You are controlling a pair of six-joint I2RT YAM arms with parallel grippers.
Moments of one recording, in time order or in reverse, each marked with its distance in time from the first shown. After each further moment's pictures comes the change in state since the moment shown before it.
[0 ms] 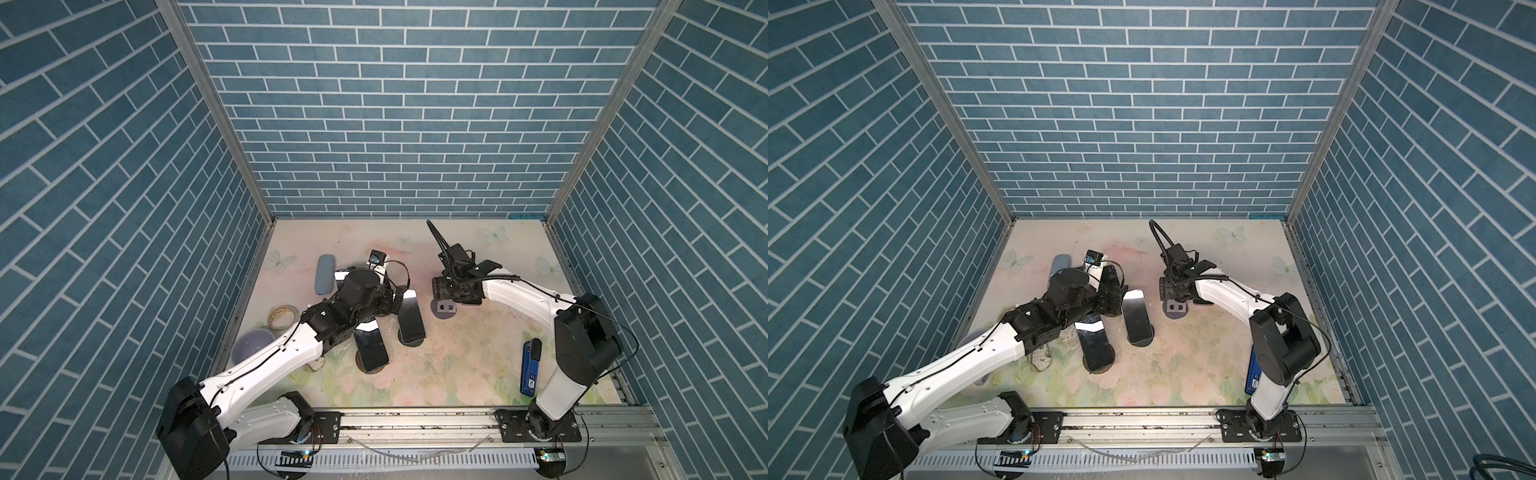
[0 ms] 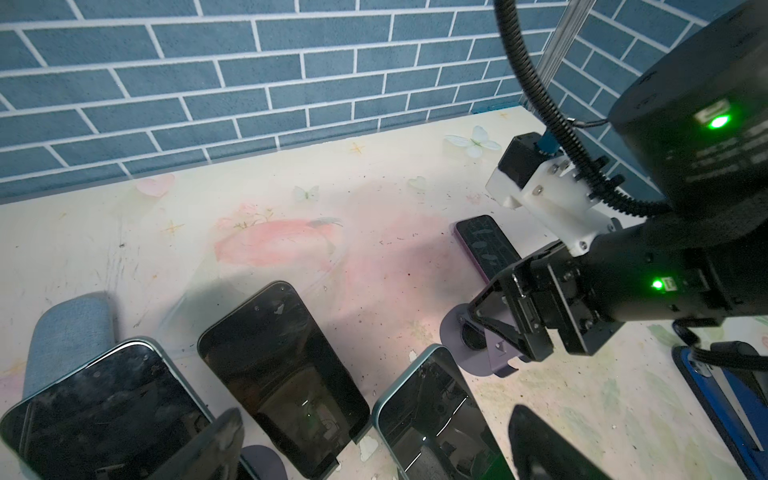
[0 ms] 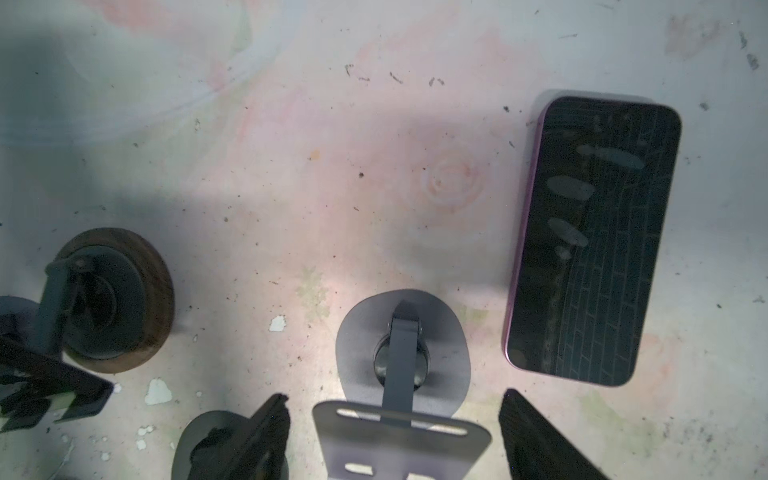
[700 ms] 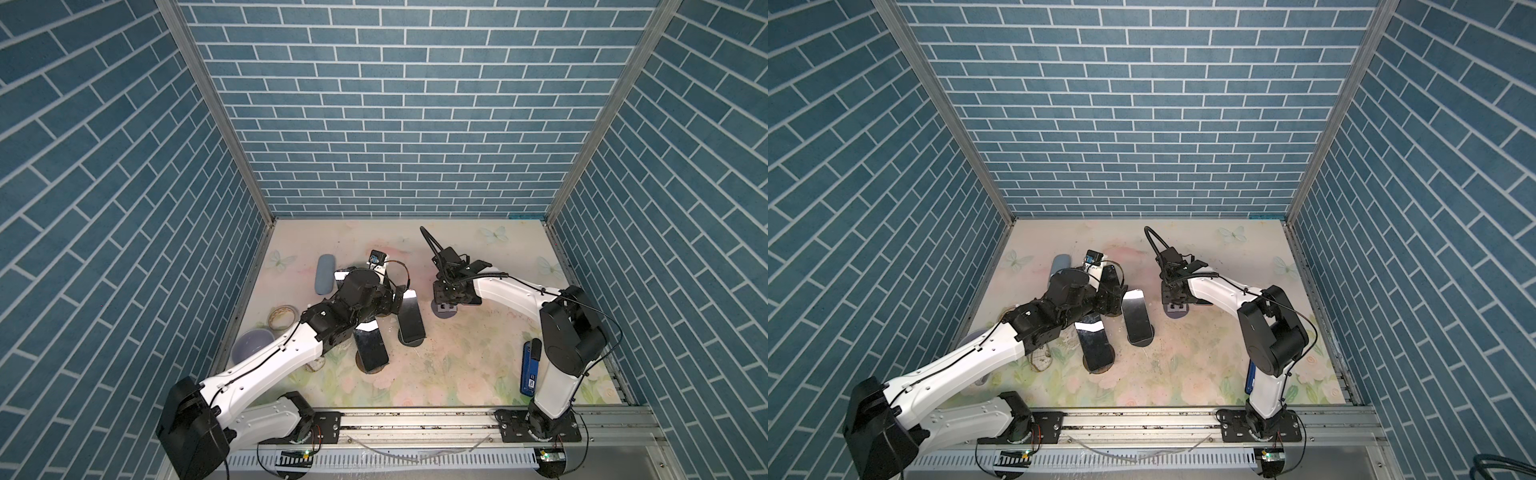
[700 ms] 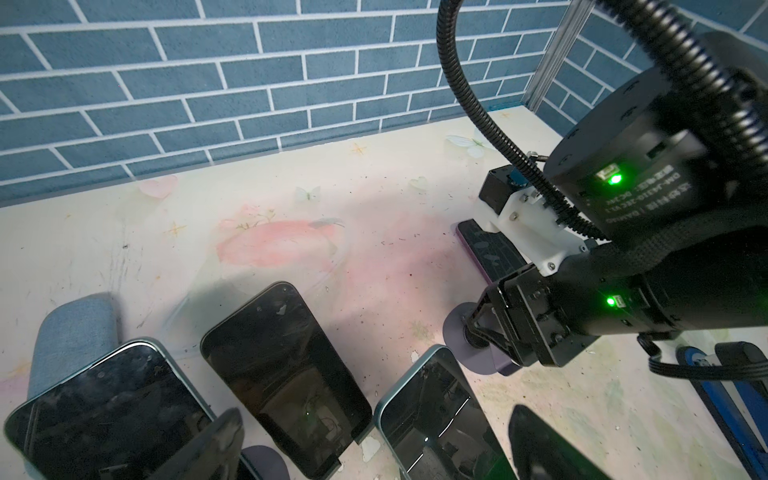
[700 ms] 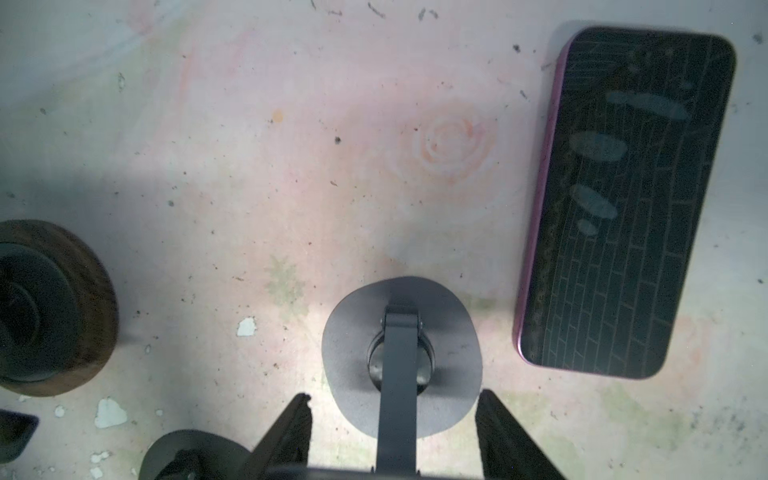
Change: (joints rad) left arm 0.000 0.000 0.000 0.000 -0.006 0.005; right arm 0.012 0.071 0.049 -0.046 0.015 0.034
